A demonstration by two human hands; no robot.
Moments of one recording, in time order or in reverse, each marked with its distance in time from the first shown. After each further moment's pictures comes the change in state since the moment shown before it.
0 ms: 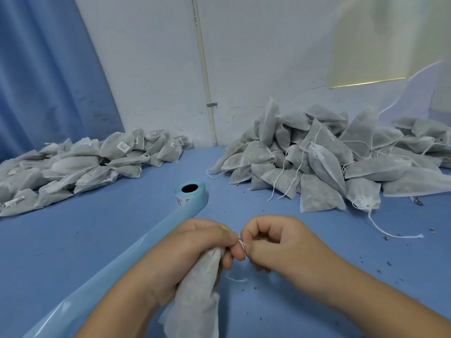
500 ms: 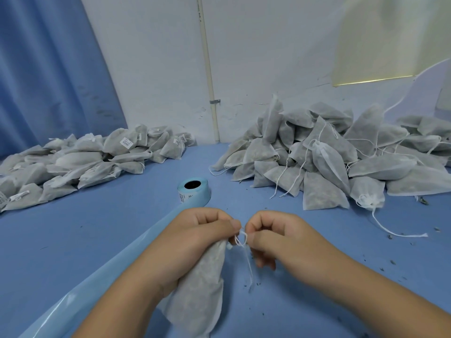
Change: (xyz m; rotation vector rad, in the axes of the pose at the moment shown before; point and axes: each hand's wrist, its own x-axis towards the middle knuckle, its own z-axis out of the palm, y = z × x) left_hand 0.000 0.003 0.001 0.080 0.169 0.048; right_hand 0.007 0.016 -0.004 -0.021 -0.006 0.035
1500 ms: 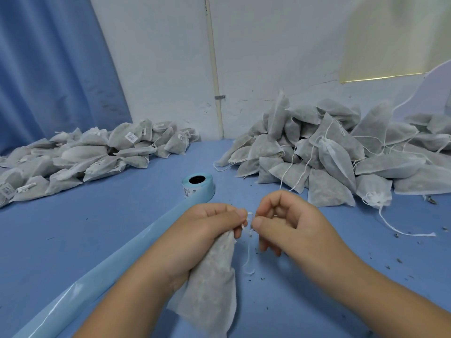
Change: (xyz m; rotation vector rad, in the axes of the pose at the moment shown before) left_hand 0.005 -0.006 0.002 -0.038 0.022 -0.039; right_hand -0.007 -0.007 0.005 0.154 0.197 -0.110
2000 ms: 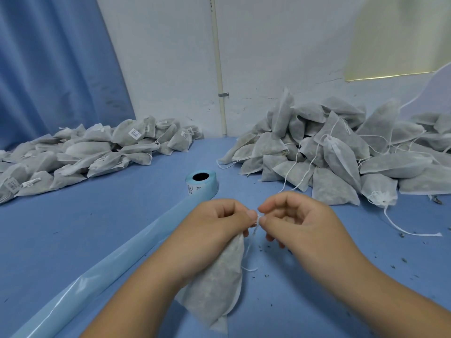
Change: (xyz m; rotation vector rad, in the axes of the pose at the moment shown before) left_hand 0.000 -0.003 0.003 0.210 0.048 0.111; right_hand -0.001 0.001 0.003 -0.098 0.135 0.056
